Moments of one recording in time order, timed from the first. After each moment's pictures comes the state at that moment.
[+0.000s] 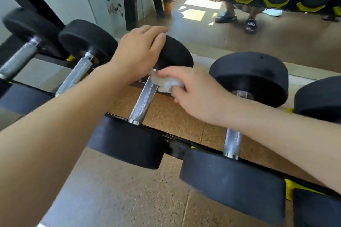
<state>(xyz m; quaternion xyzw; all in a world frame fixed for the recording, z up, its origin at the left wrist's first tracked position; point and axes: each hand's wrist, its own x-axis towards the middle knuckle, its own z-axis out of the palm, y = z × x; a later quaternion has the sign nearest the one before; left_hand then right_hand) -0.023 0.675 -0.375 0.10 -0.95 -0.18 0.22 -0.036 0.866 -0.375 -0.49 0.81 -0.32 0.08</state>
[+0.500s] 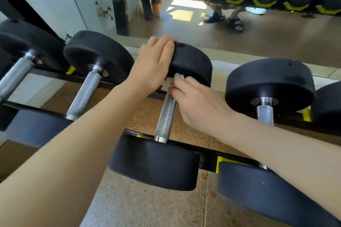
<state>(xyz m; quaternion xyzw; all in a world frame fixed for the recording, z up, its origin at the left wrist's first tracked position) -0.031 0.638 -0.396 0.01 -0.92 -0.32 0.24 -0.041 0.807 -0.426 -0.52 0.84 -0.03 -0.16</state>
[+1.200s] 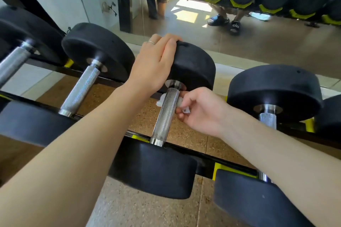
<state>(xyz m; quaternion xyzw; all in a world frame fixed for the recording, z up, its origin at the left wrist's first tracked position) -0.037 0.640 -0.406 0.08 -0.88 -0.37 0.27 -0.055 0.794 -0.431 0.01 0.56 -0.69 0.46</state>
